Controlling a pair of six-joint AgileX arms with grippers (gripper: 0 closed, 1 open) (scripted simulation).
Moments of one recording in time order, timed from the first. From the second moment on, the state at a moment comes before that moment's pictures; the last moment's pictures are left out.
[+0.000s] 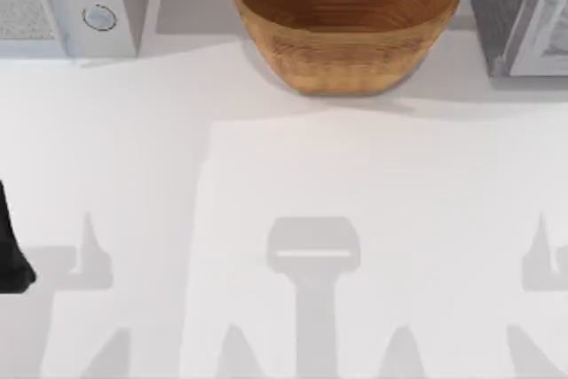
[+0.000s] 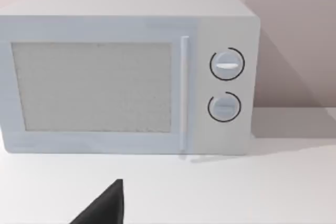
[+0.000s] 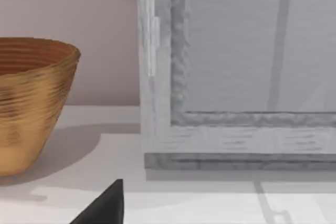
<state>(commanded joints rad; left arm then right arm) 0.00 0.00 0.00 0.00 0.00 0.00 0.00 0.00 0.00 0.00 0.00 0.00</state>
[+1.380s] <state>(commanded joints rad) 0.00 0.00 0.00 0.00 0.00 0.00 0.16 1.17 1.53 -0.37 0.17 0.02</state>
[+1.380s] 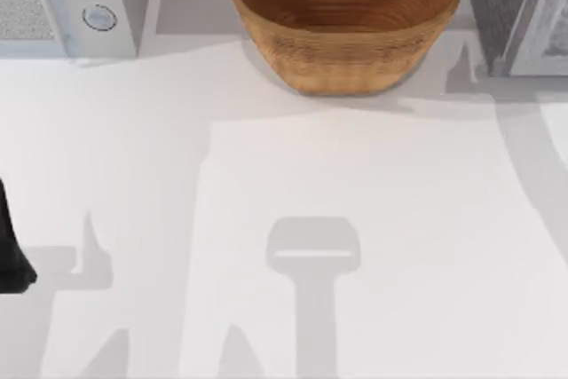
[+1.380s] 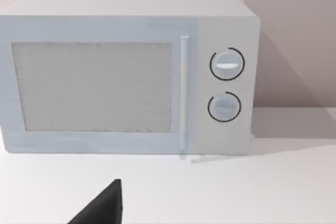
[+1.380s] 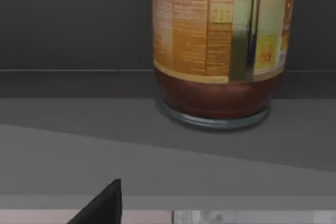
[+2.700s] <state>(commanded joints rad) 0.00 0.00 0.00 0.00 0.00 0.00 0.11 1.53 1.89 -0.35 0.14 0.02</state>
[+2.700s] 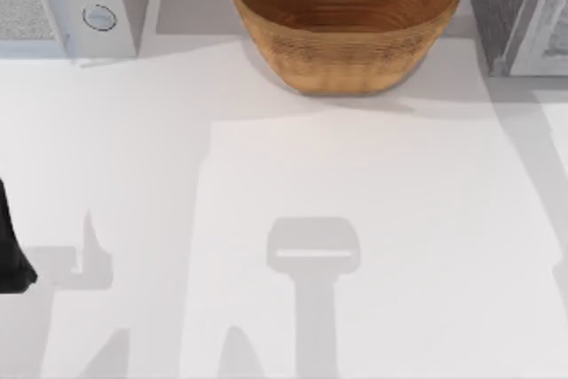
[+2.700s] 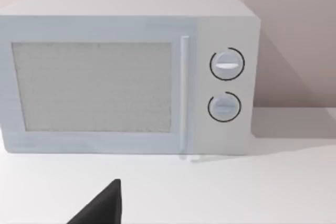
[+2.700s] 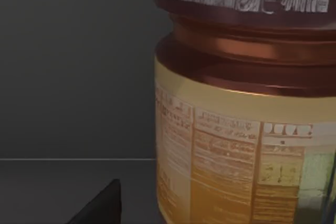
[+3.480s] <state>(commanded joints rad) 0.00 0.00 0.00 0.00 0.00 0.00 0.09 1.78 2.16 -0.38 0.12 0.01</state>
